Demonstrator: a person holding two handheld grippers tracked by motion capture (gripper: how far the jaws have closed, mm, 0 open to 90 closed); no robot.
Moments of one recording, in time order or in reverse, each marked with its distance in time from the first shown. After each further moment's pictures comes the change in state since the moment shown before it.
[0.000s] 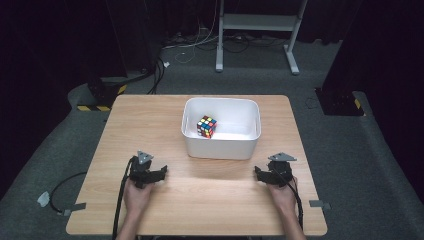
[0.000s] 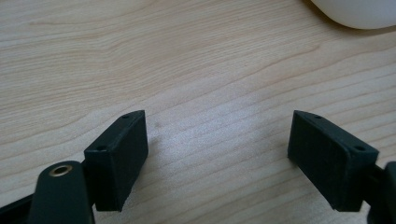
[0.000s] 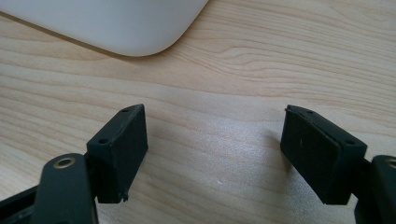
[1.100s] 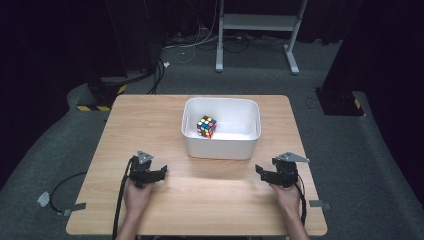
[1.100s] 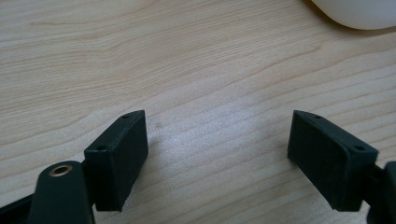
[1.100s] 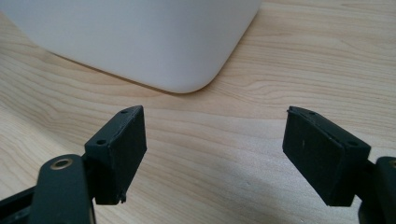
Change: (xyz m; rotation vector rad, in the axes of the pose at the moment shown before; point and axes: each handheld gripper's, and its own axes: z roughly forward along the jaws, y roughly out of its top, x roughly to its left) left arm 0.000 0.000 0.001 -0.002 0.002 0.000; right arm -0.004 0.006 -0.032 -0.108 0.153 0.083
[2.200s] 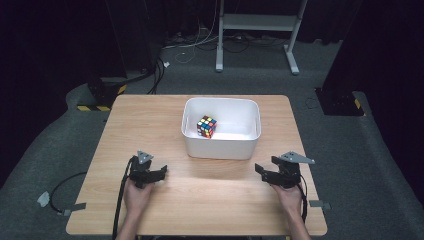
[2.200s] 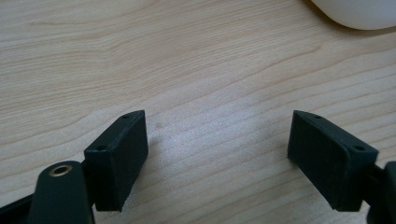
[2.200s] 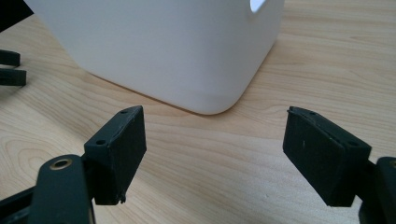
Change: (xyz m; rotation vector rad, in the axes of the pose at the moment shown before) left arm 0.000 0.000 0.000 0.000 -0.001 0.000; right arm 0.009 0.009 -0.020 -0.067 0.061 -0.013
